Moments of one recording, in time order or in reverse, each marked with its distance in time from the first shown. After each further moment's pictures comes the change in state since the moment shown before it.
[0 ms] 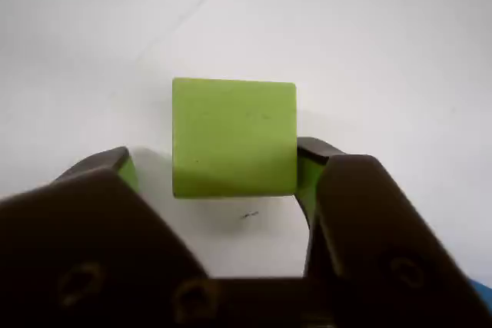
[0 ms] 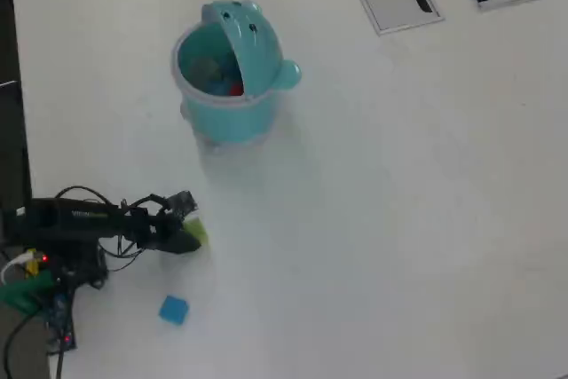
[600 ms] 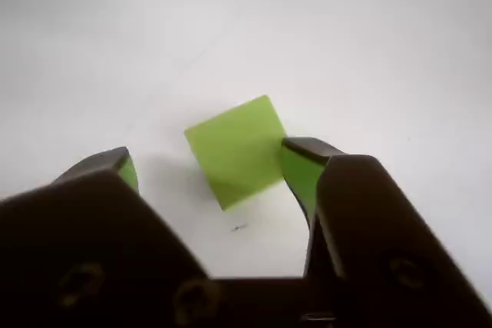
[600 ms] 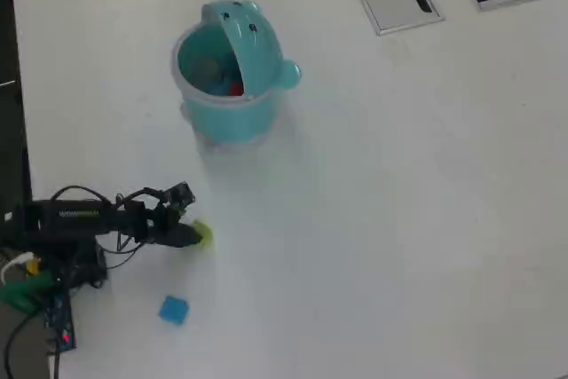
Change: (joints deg) arm -0.3 6.0 -5.4 7.5 0.0
